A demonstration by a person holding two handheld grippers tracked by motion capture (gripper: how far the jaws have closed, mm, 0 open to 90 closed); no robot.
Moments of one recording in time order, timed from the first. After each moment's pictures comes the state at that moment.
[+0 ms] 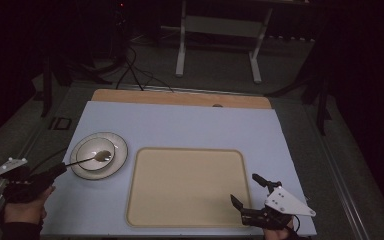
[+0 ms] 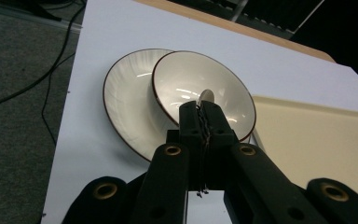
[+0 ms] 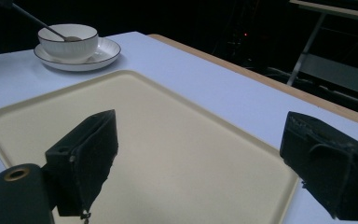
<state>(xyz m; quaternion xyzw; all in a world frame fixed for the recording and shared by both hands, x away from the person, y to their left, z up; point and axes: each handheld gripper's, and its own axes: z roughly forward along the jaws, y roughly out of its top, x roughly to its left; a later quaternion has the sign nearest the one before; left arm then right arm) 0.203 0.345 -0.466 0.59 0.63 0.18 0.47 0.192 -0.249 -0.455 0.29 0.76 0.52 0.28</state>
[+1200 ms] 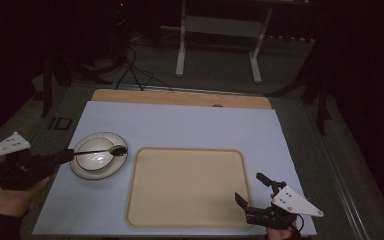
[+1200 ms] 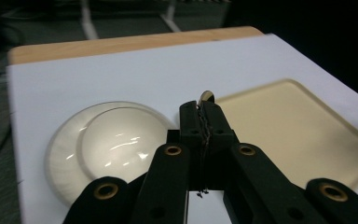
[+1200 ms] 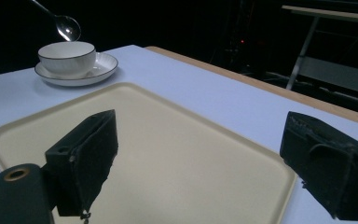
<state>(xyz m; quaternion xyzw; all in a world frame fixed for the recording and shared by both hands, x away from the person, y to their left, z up) 0.207 0.314 -0.378 0.72 0.47 0.18 0.48 0.193 -0.260 -0.454 0.30 0.74 0.54 0.27</state>
